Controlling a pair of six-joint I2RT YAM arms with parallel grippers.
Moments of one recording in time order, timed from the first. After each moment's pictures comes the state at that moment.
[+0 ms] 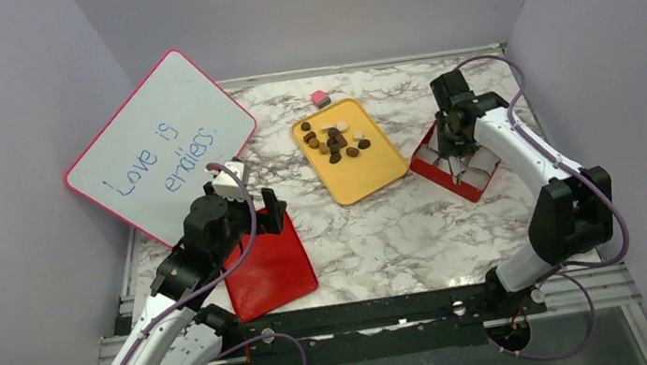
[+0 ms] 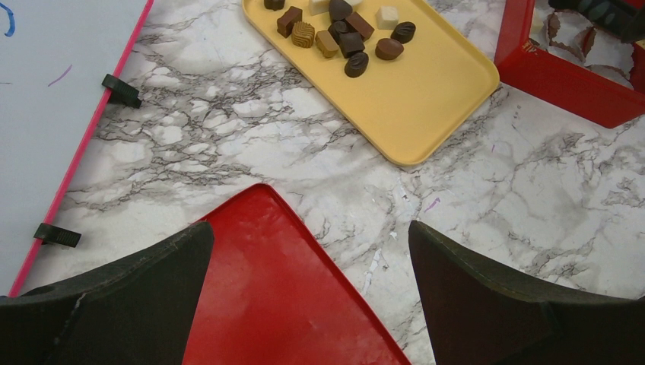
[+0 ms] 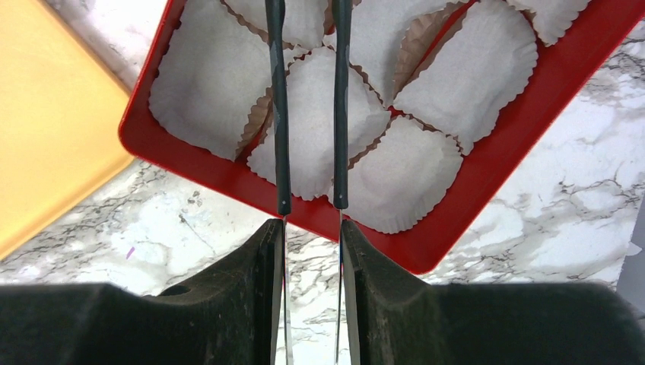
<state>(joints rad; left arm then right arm) -0.56 0.61 0.65 -0.38 -0.10 -0.22 0.22 1.57 1.28 -0.88 0.30 0.30</state>
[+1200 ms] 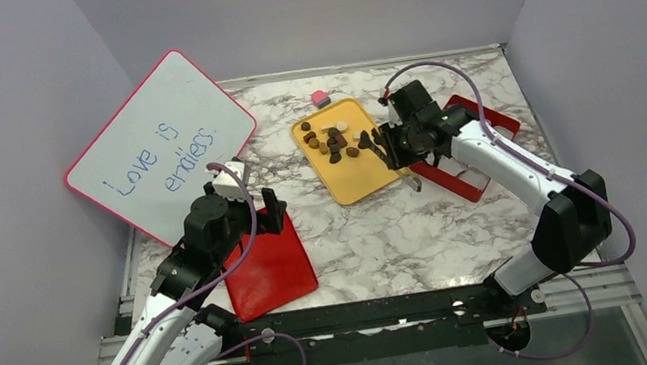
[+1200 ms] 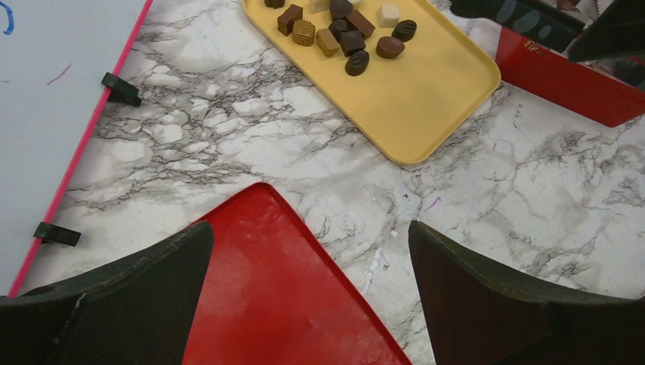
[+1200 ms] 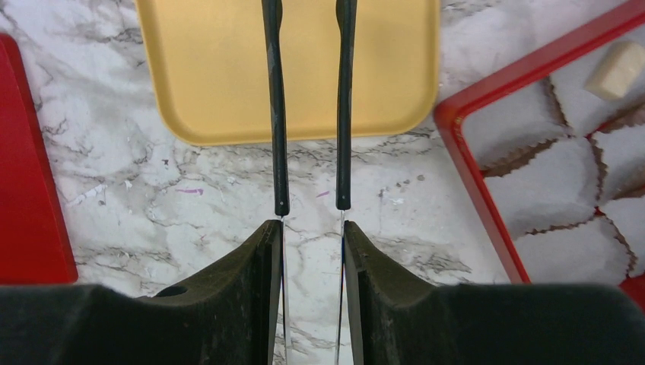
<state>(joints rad) -0.56 0.62 0.65 -0.39 -0.10 -0.22 0.48 1.50 1.30 -0.77 0.01 0.18</state>
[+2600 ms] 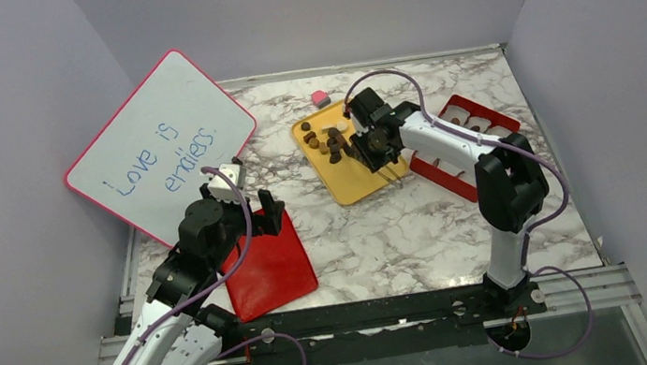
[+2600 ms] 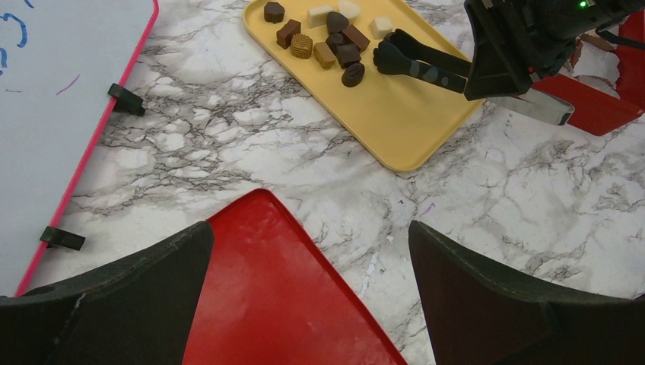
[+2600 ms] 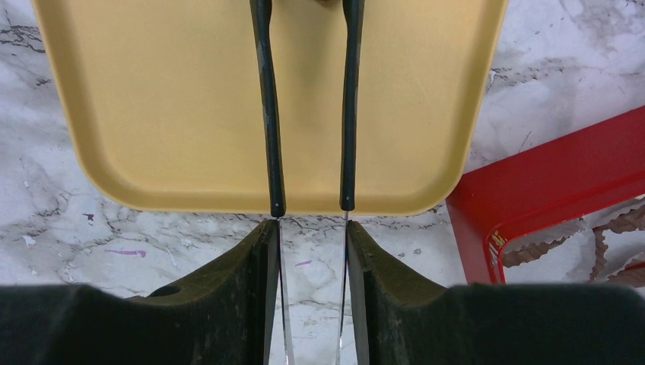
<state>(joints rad) -0.56 0.58 0.65 -0.39 -0.10 -0.22 0.58 1.87 1.47 -0.74 0.13 0.04</state>
